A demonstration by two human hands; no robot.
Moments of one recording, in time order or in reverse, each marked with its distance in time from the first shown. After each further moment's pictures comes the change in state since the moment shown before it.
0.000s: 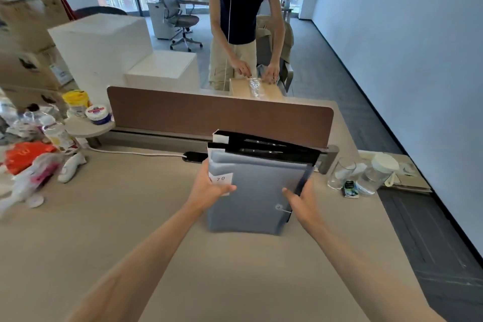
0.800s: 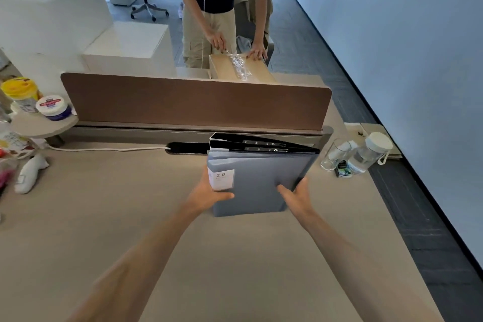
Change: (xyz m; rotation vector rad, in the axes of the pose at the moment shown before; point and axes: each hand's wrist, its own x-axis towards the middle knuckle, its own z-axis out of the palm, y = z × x) left_hand 0.058 -0.067 -0.003 0.151 -0.265 -0.076; right_hand 0.021 0.034 0.030 -0.061 0.183 0.117
